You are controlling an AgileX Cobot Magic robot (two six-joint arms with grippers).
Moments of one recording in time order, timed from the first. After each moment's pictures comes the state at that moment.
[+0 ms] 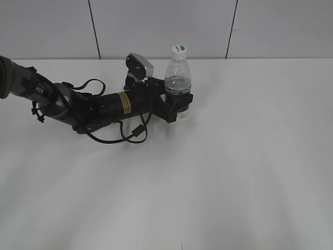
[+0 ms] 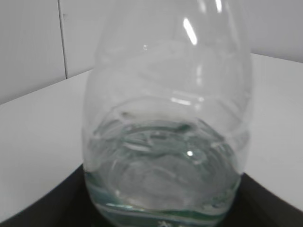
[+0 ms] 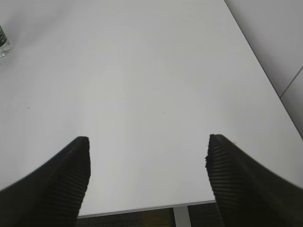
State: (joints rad) left arm -0.39 2.48 -1.43 0.86 -0.97 -0.52; right arm 0.05 -0.01 -0.52 -0.07 1.09 -0.03
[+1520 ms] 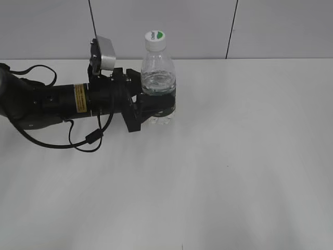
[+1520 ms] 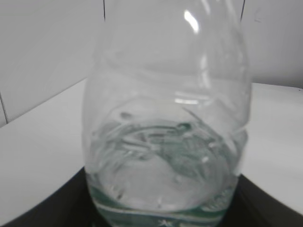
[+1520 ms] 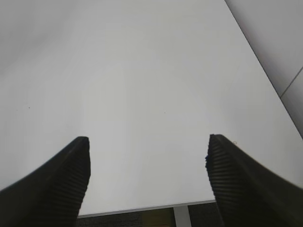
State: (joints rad) left arm -0.29 2.14 -1.05 1.14 -1.18 -0.52; right arm 0.05 -0.01 -0.52 -0.07 1.09 -0.03
